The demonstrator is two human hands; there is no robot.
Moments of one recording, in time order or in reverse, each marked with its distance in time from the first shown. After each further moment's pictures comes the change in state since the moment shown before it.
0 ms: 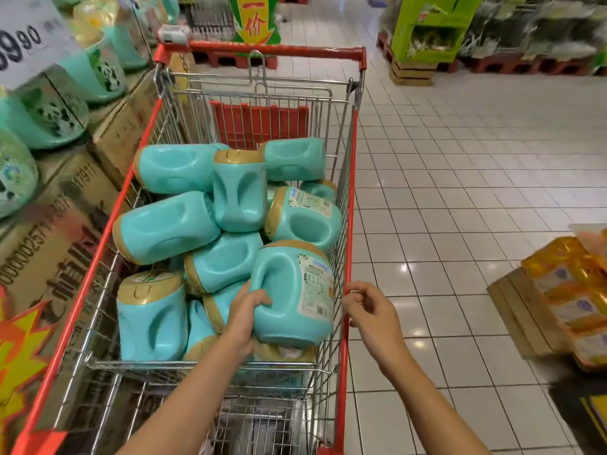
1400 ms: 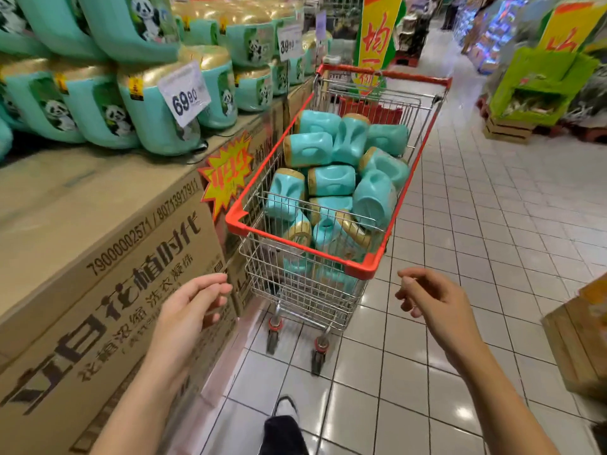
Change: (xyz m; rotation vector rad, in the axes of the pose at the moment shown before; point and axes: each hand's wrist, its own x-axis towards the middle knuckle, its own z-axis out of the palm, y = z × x) left_hand -0.479 -0.169 -0.204 0.023 0.390 0.447; right_hand -0.374 0.042 -0.082 -0.094 -0.224 -0.364
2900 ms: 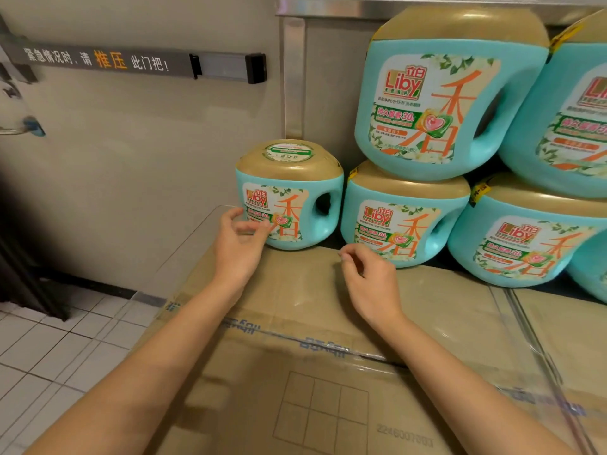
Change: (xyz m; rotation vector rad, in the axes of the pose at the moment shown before) left_hand -0.206 0.009 -0.662 0.066 1.575 0.049; right_hand -0.381 -0.250 0.738 0.063 -1.266 -0.923
